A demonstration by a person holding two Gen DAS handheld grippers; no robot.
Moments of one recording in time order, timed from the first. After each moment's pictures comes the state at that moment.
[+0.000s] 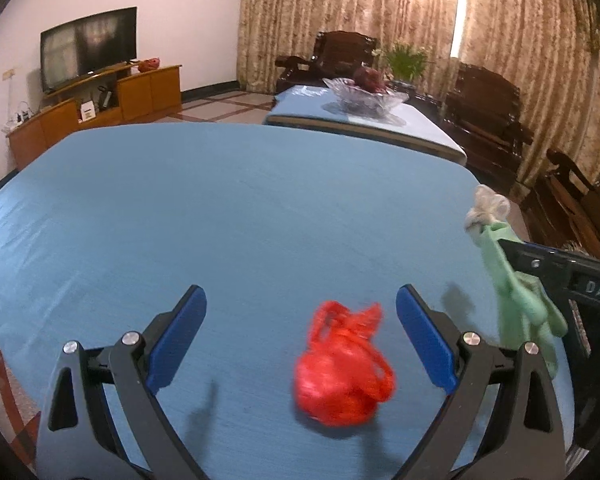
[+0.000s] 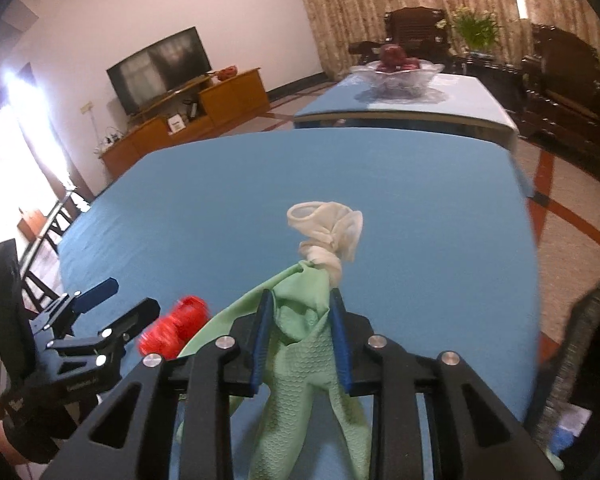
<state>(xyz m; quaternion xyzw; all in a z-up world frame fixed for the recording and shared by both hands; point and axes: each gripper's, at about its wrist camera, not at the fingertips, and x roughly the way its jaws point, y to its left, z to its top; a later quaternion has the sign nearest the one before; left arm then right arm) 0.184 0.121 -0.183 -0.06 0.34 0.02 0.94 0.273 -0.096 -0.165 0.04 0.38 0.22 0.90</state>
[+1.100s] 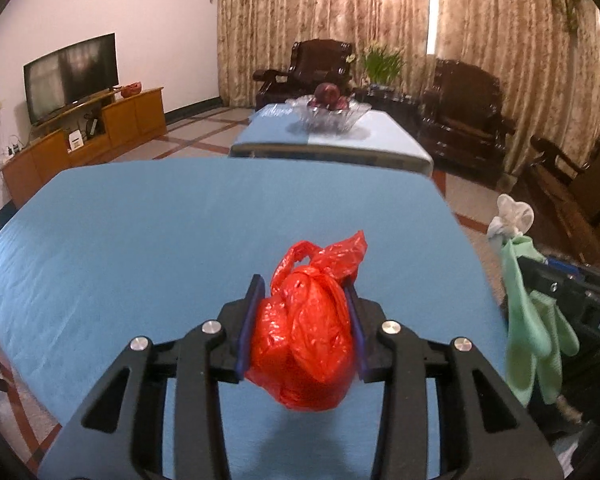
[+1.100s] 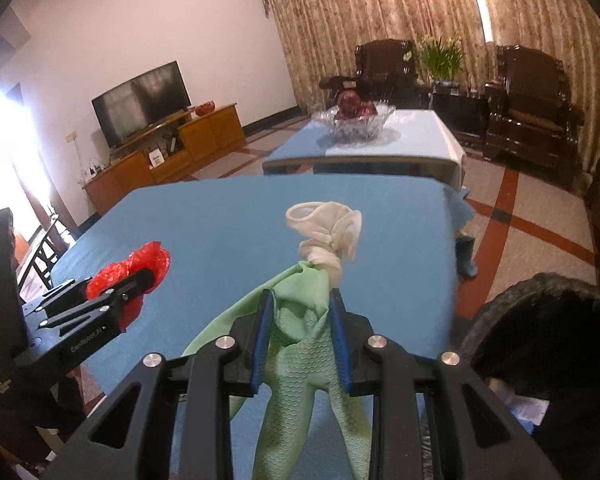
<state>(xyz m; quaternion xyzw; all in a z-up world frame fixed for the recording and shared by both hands) 0.179 0.041 -0.118 -0.02 0.32 0.01 0.95 0.229 -0.151 -0.098 0.05 0.32 0.18 0.93</state>
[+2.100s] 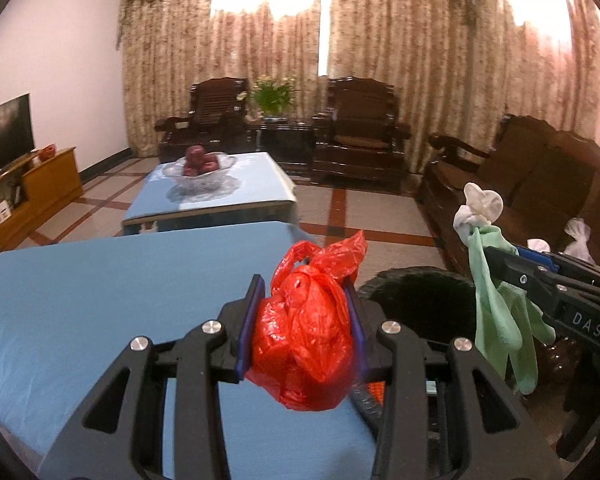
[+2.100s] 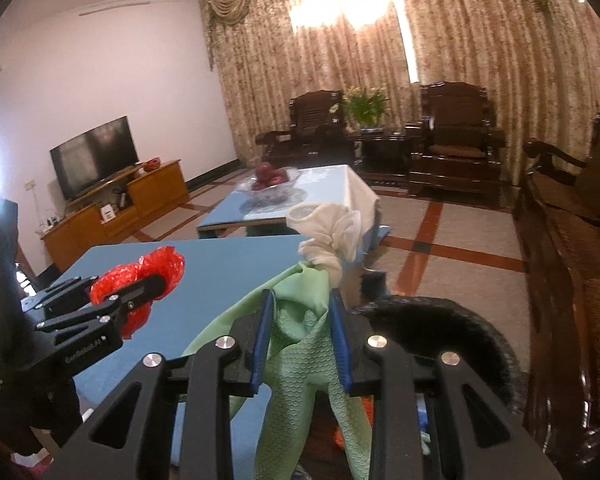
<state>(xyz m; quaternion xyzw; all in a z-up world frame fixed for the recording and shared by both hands) 0.147 -0.125 -0.029 0.03 0.26 -0.16 0.95 0.130 -0.294 -0.020 0.07 0.25 0.06 0.96</state>
